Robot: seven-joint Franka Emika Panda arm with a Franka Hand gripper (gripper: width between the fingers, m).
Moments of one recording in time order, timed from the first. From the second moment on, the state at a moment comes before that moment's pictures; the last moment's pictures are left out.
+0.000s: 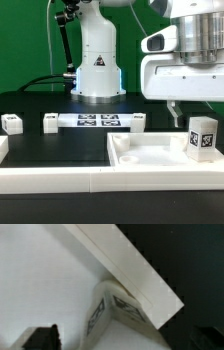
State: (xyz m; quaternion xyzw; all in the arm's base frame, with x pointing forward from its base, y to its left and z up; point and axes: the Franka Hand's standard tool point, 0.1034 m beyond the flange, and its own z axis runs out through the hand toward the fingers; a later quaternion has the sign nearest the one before) arm 0.627 0.120 0.079 -0.96 0.29 -0.01 0.06
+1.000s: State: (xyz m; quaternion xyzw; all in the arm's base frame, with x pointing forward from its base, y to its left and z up) arm 0.626 0.120 0.078 -1.00 -0.04 -0.03 0.03
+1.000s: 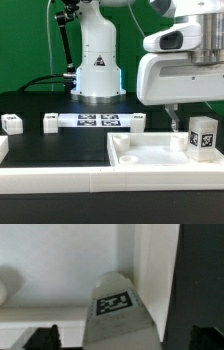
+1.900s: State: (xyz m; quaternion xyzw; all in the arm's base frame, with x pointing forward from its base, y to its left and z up) arm 0.626 0.119 0.078 -1.00 0.01 -0.03 0.03
